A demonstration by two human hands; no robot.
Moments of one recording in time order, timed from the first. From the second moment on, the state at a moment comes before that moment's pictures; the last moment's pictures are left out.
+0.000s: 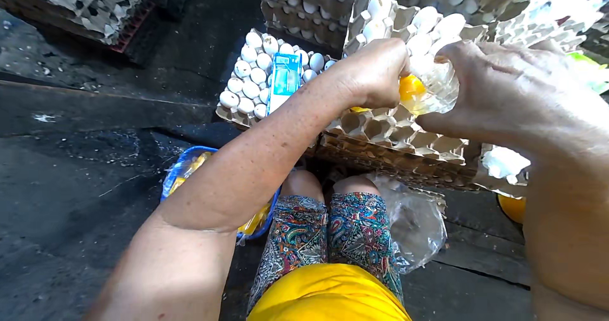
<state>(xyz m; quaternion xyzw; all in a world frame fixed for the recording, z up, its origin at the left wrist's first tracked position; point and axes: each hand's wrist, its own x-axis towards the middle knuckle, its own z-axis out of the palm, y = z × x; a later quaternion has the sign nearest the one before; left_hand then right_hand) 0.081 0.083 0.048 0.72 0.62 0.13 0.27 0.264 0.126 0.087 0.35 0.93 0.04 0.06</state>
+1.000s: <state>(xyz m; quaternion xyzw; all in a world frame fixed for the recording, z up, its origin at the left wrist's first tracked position) 0.053 0.066 0.060 0.59 0.61 0.30 0.43 0.252 0.117 0.103 0.32 0.95 0.06 0.03</state>
